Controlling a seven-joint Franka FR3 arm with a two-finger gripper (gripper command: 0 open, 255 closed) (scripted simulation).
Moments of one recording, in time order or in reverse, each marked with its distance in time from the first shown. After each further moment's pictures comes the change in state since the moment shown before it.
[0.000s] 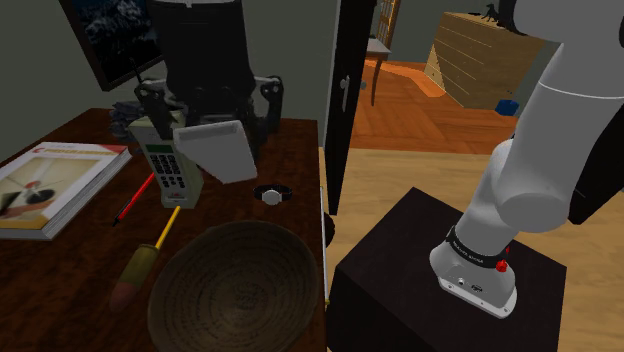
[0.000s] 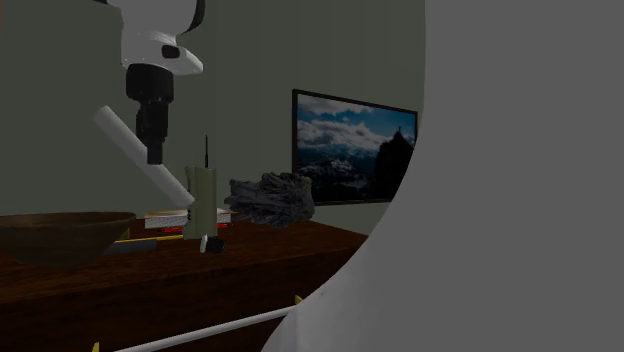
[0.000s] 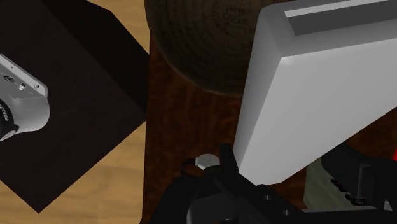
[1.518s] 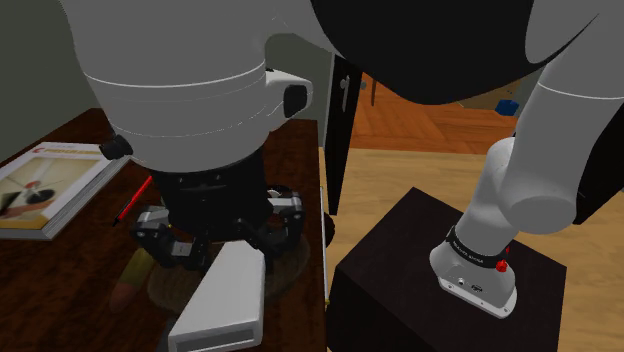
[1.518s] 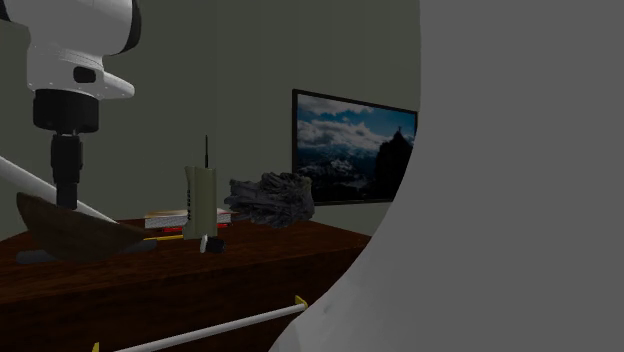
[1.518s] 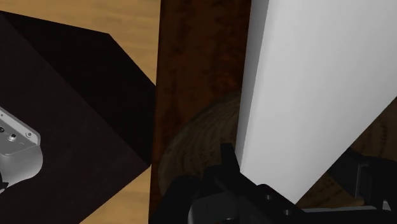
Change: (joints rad) arm 0.108 0.009 0.082 -0.179 -0.009 0.184 0.201
